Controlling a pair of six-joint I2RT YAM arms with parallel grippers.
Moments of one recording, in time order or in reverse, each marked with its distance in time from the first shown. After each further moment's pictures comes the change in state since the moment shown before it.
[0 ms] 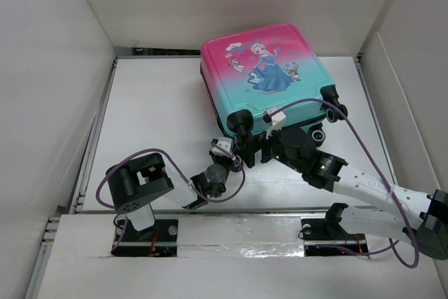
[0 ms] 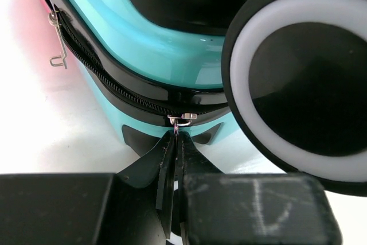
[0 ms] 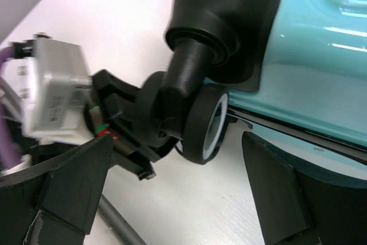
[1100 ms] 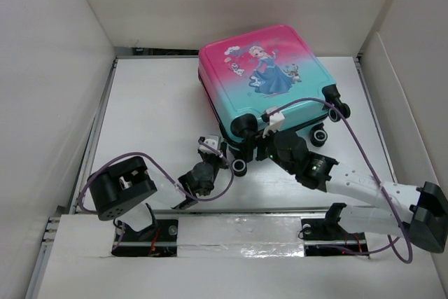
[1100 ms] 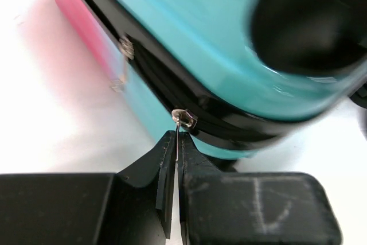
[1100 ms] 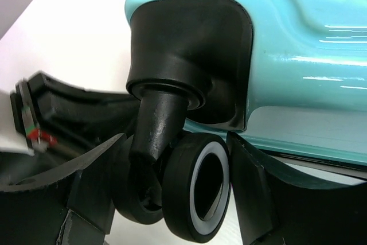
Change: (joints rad) left arm 0.072 -0.131 -0.097 -0.011 0.060 -0.004; right arm 0.024 0.094 -0.018 0.102 0.179 0.046
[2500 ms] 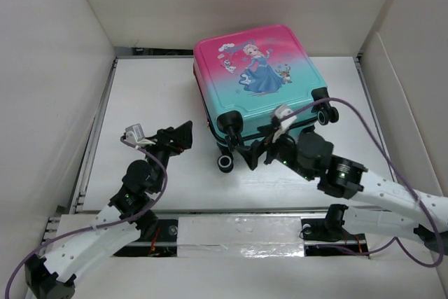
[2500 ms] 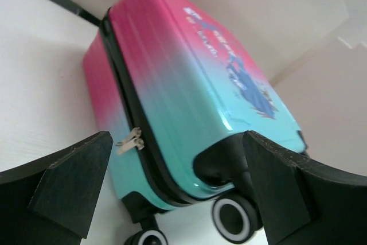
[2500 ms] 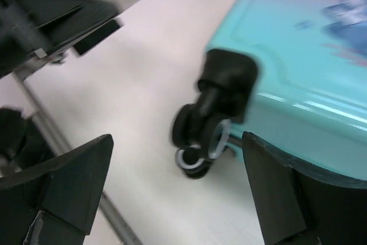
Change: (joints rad) left arm 0.347 -1.090 -0.005 -0.875 0.181 -0.421; right arm 0.158 -0.166 0.161 -0.152 -0.033 -0.178
